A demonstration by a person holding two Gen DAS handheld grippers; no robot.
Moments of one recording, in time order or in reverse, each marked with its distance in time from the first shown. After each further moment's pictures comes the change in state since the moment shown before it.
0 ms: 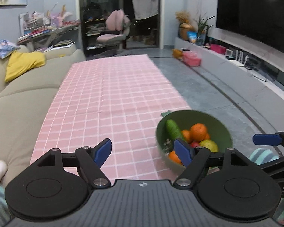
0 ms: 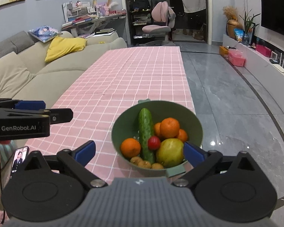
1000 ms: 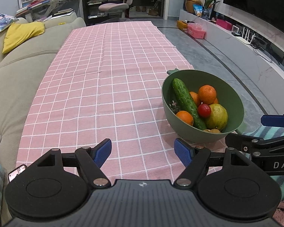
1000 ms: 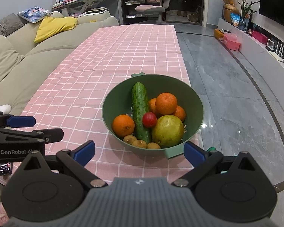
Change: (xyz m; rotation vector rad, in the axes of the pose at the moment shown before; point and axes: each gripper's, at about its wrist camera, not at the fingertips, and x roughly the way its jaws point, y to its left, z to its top) left arm 0.024 0.011 -0.034 -0.030 0.192 -0.009; right arm 0.029 0.001 -0.012 -0.002 0.132 -0.060
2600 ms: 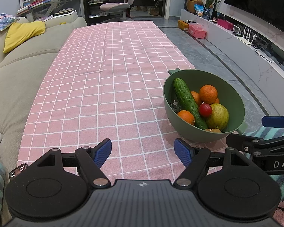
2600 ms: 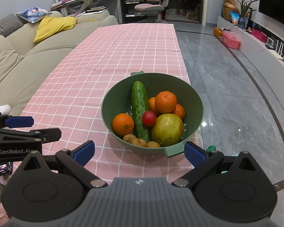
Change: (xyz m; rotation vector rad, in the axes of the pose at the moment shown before) left arm -0.001 0.000 0.000 -0.001 0.000 0.005; right arm 0.001 -0.001 0.000 0.001 0.005 0.000
